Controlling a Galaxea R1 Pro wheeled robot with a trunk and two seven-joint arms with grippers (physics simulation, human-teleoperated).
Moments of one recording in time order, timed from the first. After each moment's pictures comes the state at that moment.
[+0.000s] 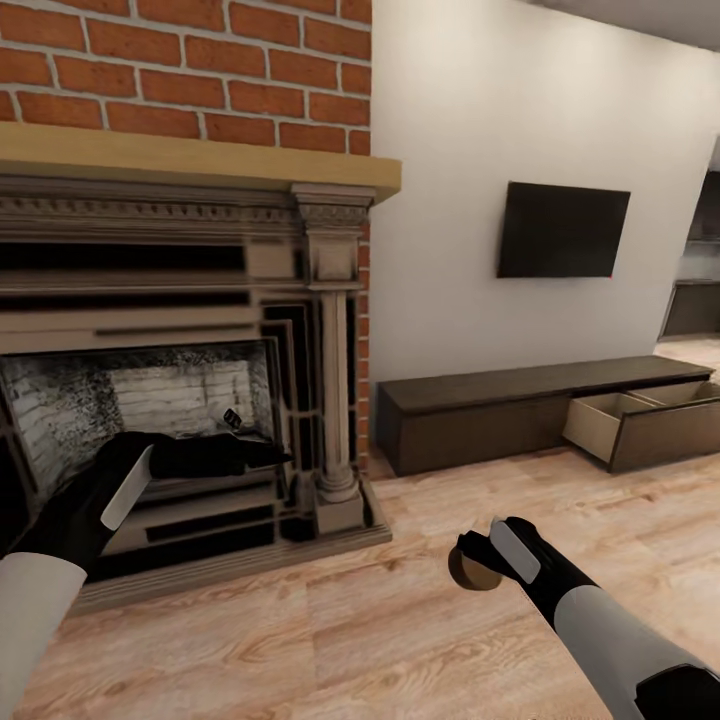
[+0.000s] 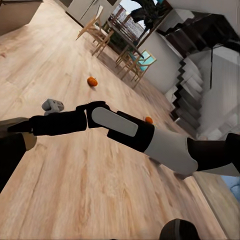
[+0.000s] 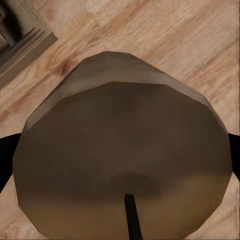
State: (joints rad) left arm -0.81 0.34 -0.21 -1.08 0.54 1.04 -1.34; right arm -0.77 -0.11 0.34 -0.50 -0.91 0.54 -0.42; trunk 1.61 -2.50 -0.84
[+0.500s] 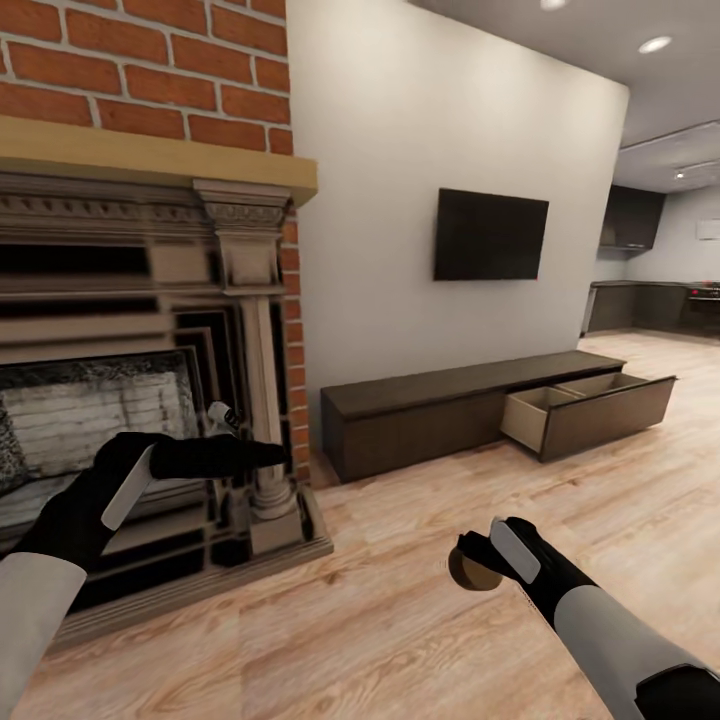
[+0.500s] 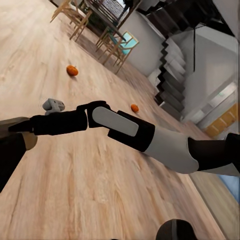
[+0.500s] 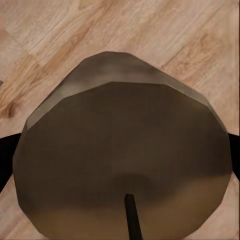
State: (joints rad) left arm -0.81 0.34 -0.22 -1.08 0.54 1.04 -1.34; right arm -0.77 -0.11 0.34 -0.50 -0.91 0.54 -0.42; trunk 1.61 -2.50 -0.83
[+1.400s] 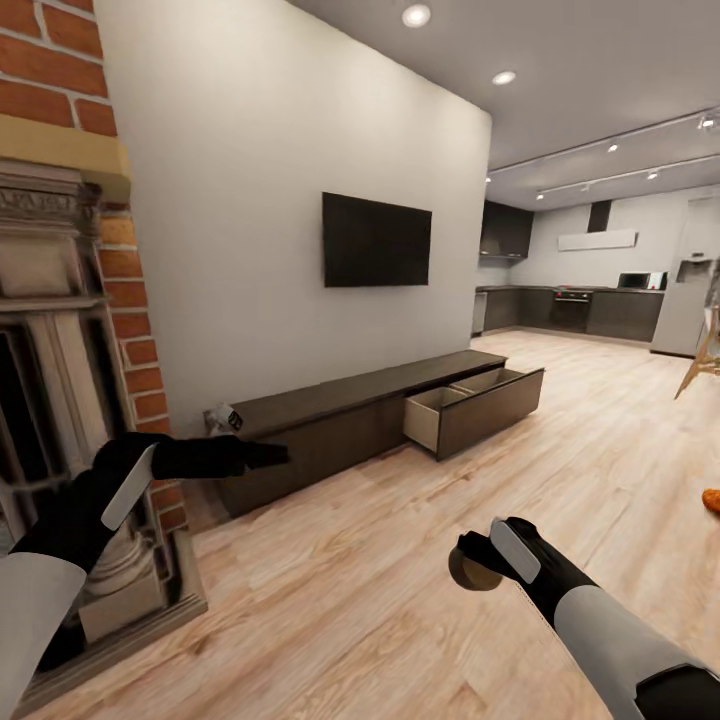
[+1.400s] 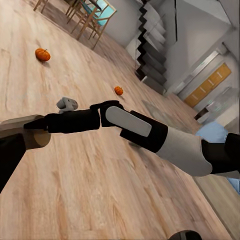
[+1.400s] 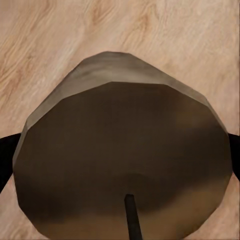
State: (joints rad) left arm -0.81 0.34 -0.22 -1.08 0.54 1.04 -1.29; right arm -0.77 -0.11 0.33 -0.50 -0.91 0.54 -0.42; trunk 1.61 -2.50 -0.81
